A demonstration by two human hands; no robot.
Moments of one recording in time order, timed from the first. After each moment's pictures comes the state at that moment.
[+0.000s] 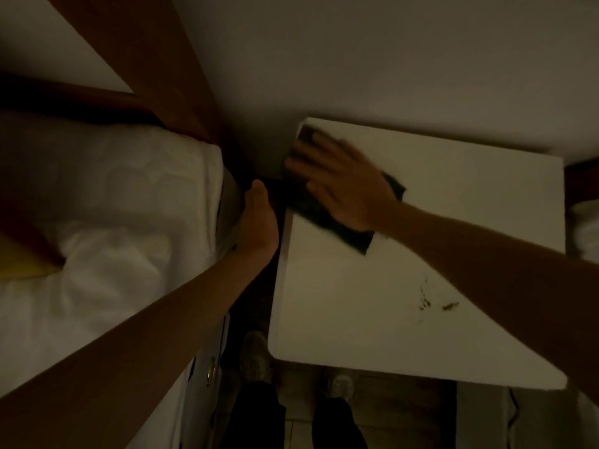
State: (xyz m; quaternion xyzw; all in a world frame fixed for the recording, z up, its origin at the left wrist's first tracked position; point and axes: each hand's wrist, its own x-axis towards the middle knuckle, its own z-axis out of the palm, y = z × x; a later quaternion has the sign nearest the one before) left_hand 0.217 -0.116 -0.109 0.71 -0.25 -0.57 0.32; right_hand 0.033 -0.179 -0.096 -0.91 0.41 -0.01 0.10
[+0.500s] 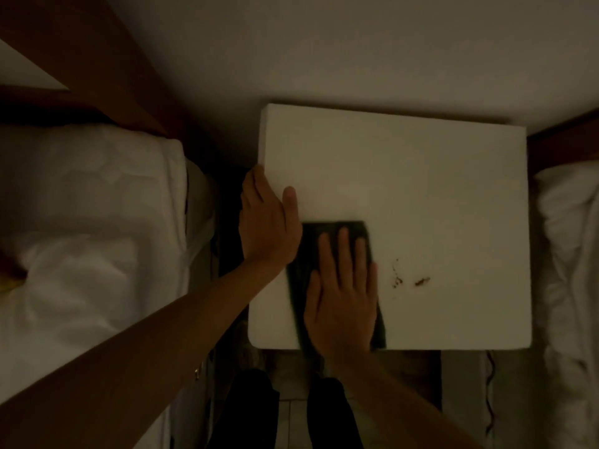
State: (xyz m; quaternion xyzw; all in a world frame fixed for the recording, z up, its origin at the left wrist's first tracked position) left_hand 0.160 -0.092 -0.101 0.74 -0.58 -0.30 0.19; right_hand 0.057 0.042 -0.095 -0.64 0.76 -0.05 0.13
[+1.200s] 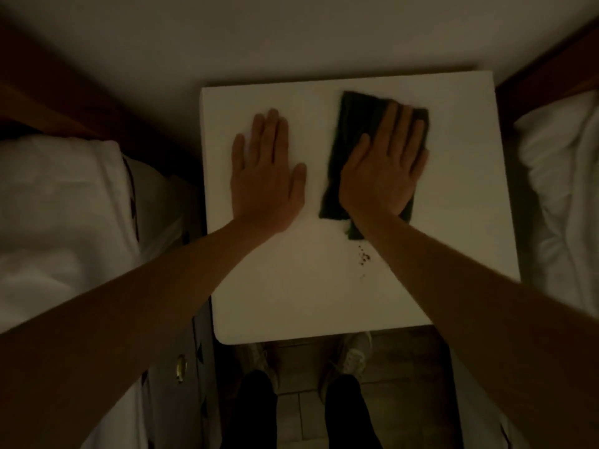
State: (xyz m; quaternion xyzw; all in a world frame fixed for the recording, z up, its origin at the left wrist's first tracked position) left_hand 0.104 -0.123 -0.109 0.58 -0.81 -0.08 0.03; right_hand -0.055 -0.099 -0.103 -0.44 0.89 -0.10 0.08
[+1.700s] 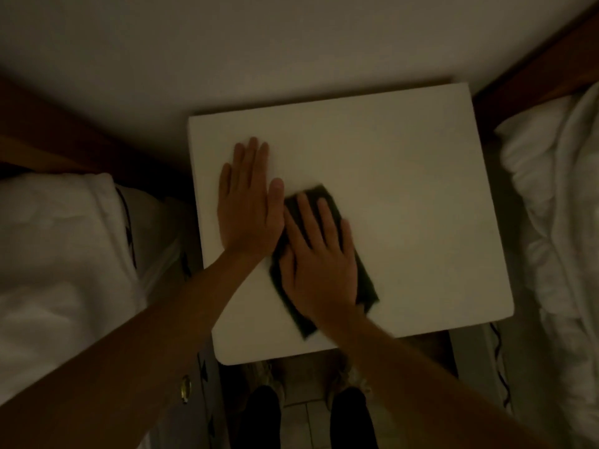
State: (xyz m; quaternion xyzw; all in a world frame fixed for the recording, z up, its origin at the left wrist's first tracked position) left_hand 0.110 -0.119 -0.098 0.59 -0.78 -0.17 0.13; right_hand 0.011 -0.005 -0.104 -0.67 0.73 -0.07 0.11
